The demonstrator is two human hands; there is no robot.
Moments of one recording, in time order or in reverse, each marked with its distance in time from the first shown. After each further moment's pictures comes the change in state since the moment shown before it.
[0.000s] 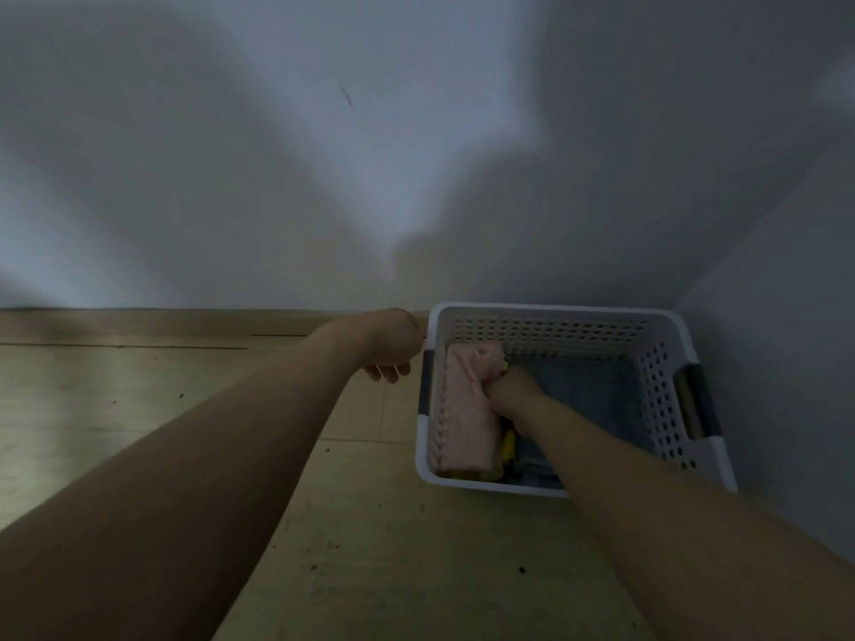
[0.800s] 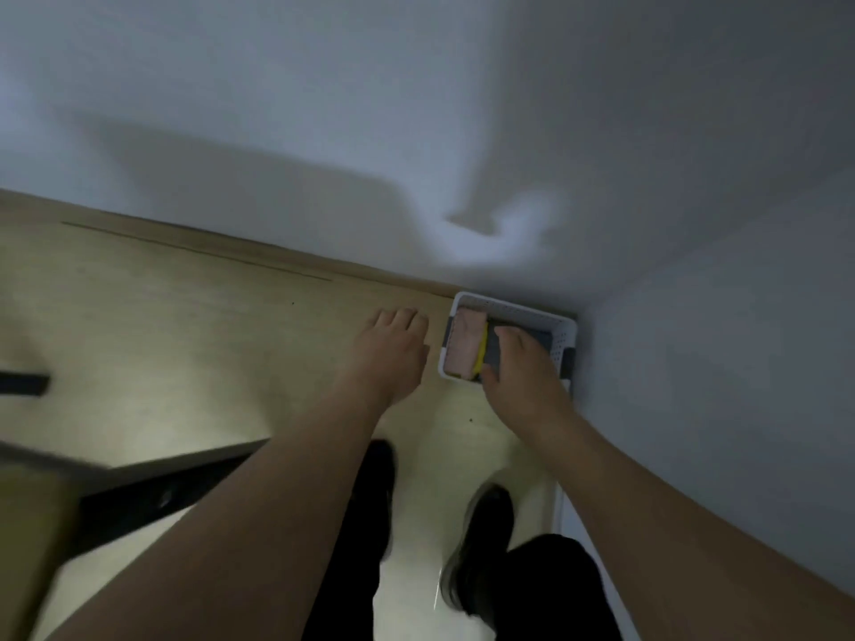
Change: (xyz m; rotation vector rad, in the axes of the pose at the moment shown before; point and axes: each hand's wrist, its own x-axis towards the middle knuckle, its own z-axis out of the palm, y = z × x) left_hand -0.372 0.001 -0.108 0.371 0.425 0.331; right_hand -0.463 -0.206 -0.102 -0.688 0.126 -0.499
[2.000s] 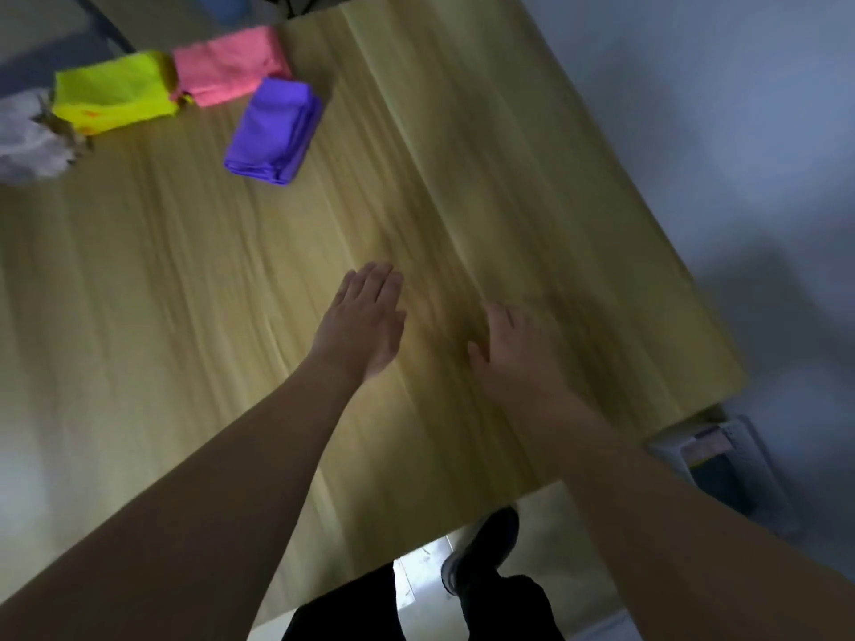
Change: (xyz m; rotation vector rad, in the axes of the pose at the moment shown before) left_hand -0.676 -0.235 -0.075 -0.199 0.334 -0.969; right_hand -0.356 -0.500 0.168 -0.490 -0.406 -0.861
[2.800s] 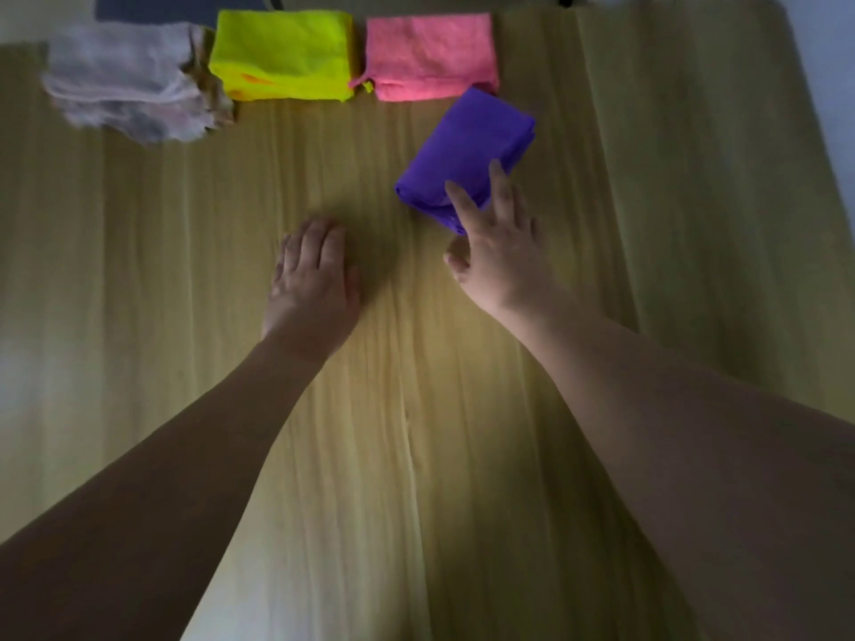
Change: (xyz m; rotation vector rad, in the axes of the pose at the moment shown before) left_hand 0.029 -0.247 -0.006 -0.152 0.254 -0.502; right_hand 0.255 -0.211 0.040 -0.201 0.147 -0.349
